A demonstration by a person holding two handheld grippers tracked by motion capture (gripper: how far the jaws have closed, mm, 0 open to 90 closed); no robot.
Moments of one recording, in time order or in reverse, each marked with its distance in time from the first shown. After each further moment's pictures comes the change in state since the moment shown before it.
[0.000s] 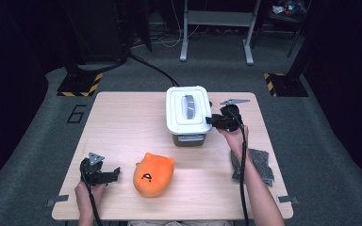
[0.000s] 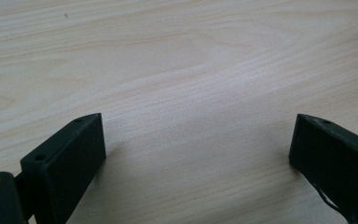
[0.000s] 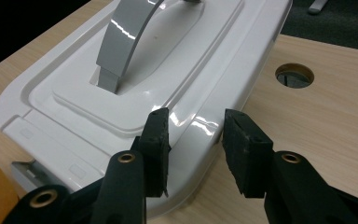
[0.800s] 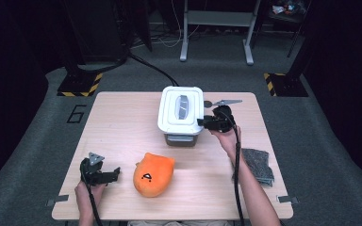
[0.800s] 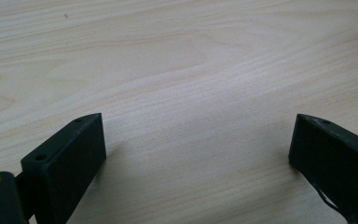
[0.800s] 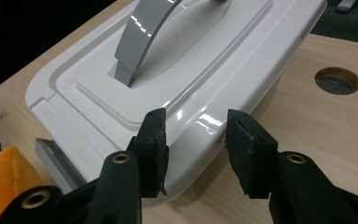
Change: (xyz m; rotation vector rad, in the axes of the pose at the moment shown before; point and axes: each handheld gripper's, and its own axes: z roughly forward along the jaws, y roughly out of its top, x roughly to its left) left arm 0.000 0.000 0.000 -0.003 0.001 0.001; right arm 0.021 0.003 0.011 0.002 0.073 0.000
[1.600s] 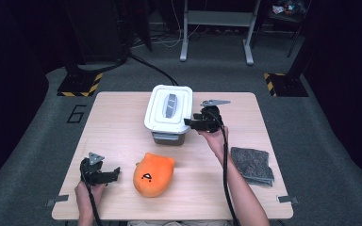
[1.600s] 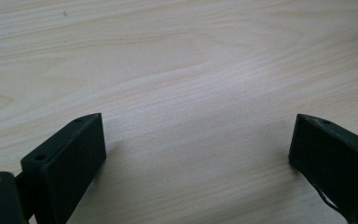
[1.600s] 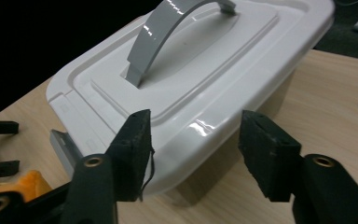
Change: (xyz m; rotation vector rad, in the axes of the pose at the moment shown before) left arm 0.001 0.000 0.000 0.007 -0.010 -0.008; right arm 0.028 0.007 0.022 -0.066 0.039 -0.026
